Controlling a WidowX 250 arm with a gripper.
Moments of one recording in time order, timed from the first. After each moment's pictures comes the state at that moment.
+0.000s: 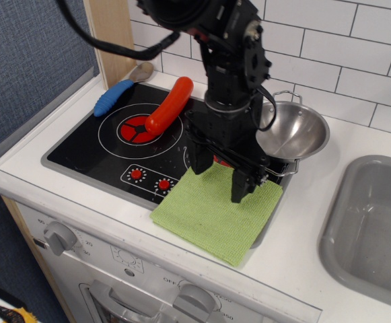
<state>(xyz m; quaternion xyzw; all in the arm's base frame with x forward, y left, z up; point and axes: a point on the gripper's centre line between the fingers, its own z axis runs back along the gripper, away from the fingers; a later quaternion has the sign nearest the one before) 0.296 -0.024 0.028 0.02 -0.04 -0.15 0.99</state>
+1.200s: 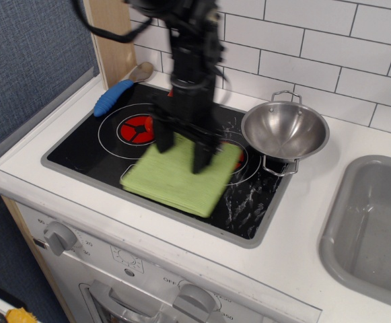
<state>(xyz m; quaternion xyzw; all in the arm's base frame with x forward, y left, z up) 0.317 0.071 0.014 0.07 0.01 -0.06 1.00</state>
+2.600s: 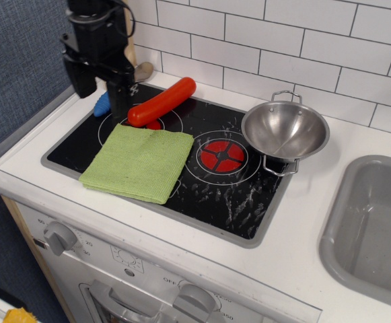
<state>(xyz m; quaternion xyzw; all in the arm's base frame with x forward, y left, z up) 0.300 0.142 0.076 0.06 -0.05 -0.05 1.00</state>
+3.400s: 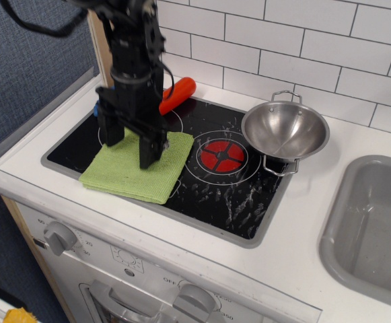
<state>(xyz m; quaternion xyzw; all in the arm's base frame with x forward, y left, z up) 0.294 0.099 0.018 0.07 0.01 -0.07 0.99</state>
